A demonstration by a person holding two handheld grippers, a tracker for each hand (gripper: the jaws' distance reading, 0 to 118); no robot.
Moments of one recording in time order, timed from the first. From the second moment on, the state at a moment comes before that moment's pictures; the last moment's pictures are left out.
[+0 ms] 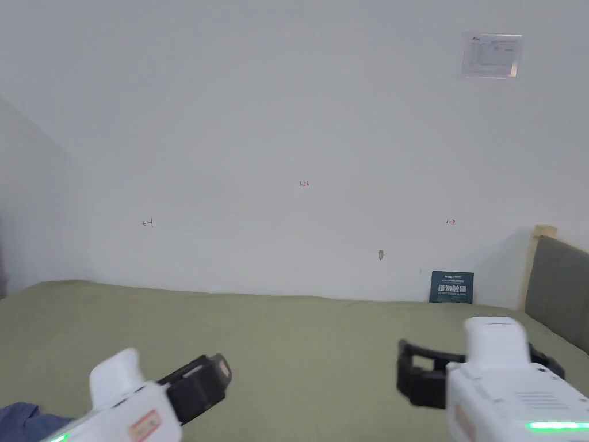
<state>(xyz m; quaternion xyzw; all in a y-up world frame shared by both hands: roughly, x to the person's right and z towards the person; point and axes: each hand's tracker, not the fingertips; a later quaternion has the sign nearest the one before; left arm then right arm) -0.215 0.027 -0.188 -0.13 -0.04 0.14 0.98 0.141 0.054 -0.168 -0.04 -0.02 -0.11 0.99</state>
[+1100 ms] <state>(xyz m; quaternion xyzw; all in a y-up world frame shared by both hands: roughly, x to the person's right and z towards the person) -0.187 0.047 -0.183 -0.08 0.02 0.00 1.00 0.124 0.036 -0.160 -0.02 -0.06 0.04 1.00</state>
